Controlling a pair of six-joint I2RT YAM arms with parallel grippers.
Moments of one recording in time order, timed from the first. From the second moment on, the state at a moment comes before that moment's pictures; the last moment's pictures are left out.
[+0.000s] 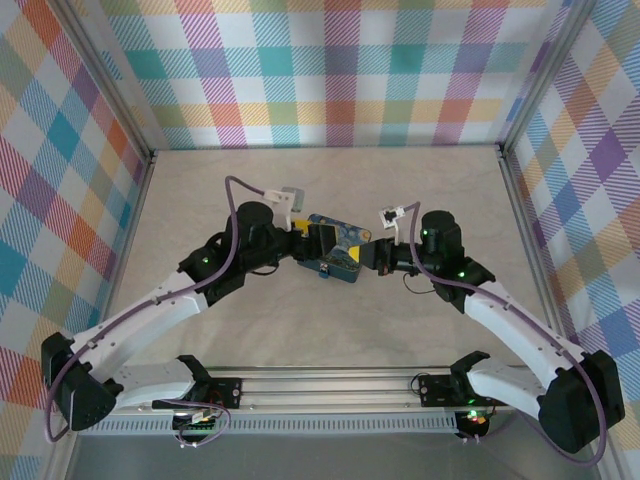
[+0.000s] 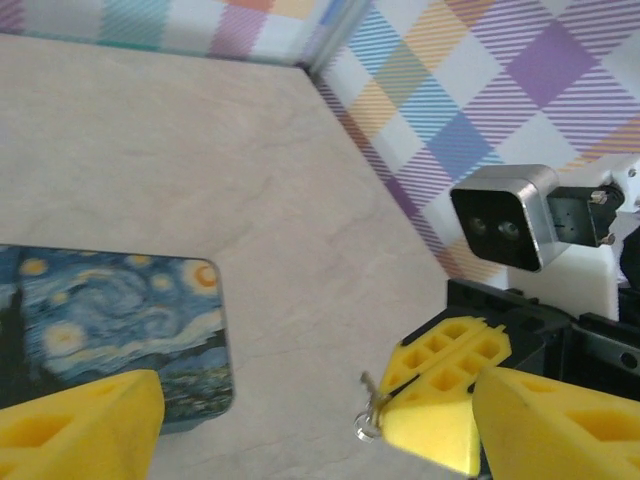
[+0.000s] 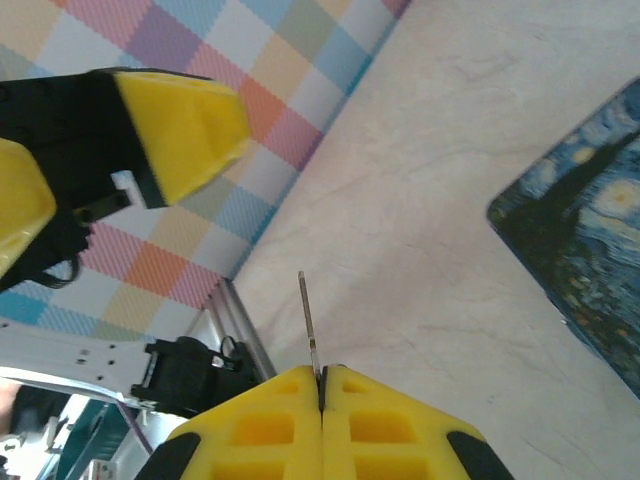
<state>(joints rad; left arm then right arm) -0.78 1.13 1.03 -0.25 0.08 -0.56 0.50 1.05 0.71 -0.04 -0.73 0.58</state>
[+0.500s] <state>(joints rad) -0.77 1.02 0.67 -0.34 -0.13 -0.68 0.50 1.27 0.73 -0.12 -0.61 0.52</state>
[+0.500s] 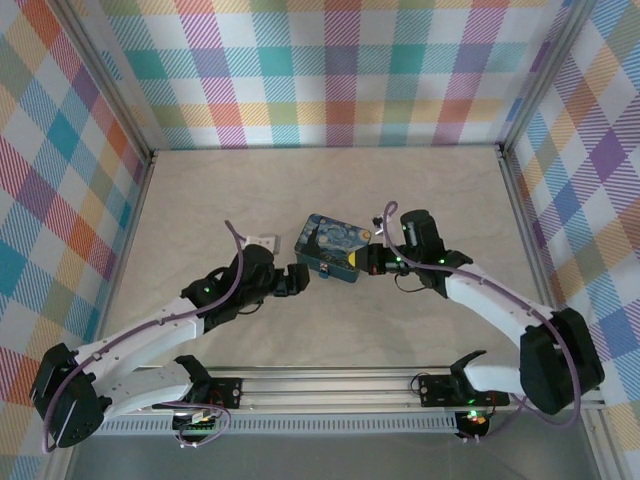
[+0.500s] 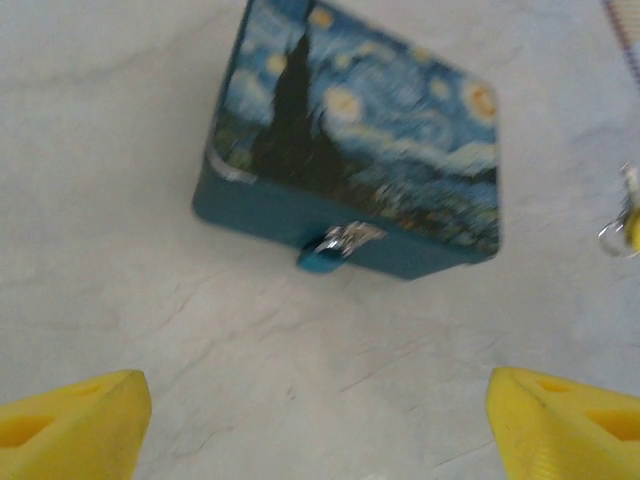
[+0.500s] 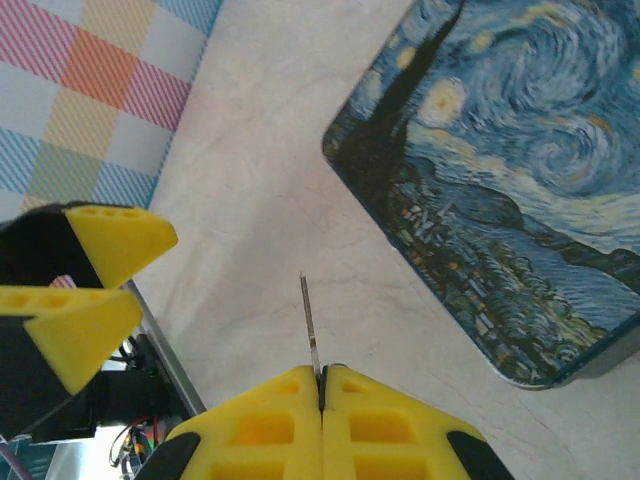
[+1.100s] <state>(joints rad) -0.77 1.05 0.52 -0.15 -0.06 -0.72 0.41 1.64 0.80 0.17 -0.79 0.67</state>
